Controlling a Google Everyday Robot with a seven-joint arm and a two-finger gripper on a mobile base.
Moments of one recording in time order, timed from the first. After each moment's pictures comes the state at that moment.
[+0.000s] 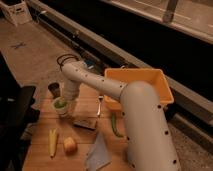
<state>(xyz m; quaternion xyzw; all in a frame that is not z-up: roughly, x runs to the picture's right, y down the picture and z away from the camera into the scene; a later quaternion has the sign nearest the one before) -0.225 0.110 0.841 -0.36 -0.32 -0.27 0.83</state>
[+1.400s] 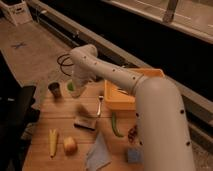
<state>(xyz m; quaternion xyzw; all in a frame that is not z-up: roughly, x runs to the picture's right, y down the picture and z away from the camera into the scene) -0.118 0.001 0.809 -0.30 -0.22 -0.22 0.90</state>
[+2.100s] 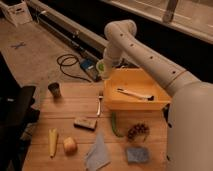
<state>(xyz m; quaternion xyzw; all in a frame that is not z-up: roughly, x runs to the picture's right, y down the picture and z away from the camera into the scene) 0.019 -0.080 0.760 -0.27 -0.15 -0.11 0.95</state>
